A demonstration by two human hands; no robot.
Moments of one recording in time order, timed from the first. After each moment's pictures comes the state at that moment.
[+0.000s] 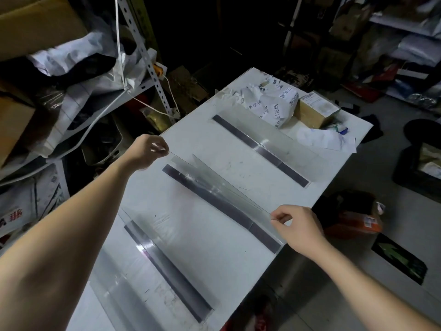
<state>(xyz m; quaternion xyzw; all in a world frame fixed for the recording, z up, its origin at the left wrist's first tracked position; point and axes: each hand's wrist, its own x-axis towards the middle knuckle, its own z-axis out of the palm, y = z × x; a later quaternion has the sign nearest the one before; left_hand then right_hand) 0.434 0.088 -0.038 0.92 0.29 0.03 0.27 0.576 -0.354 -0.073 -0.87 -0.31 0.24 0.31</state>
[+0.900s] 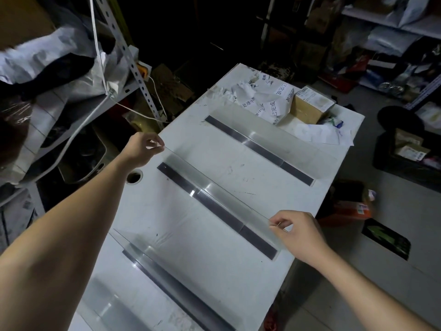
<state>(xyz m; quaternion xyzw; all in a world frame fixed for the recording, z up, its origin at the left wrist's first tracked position) 0.471 0.149 -0.070 0.92 0.25 0.05 0.31 0.547 -0.316 -0.087 -0.88 -0.24 0.23 0.33</state>
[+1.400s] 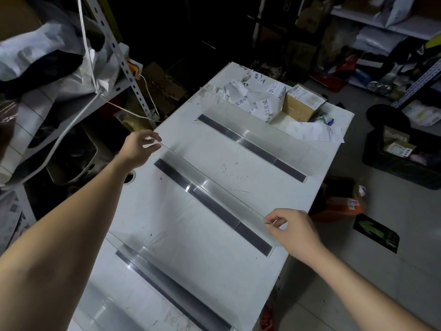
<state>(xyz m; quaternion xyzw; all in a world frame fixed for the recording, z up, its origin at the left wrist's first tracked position) 0.476 0.141 -0.079 0.89 0.26 0.08 0.36 0.542 -0.317 -0.081 -0.89 -0.23 0.23 0.32</state>
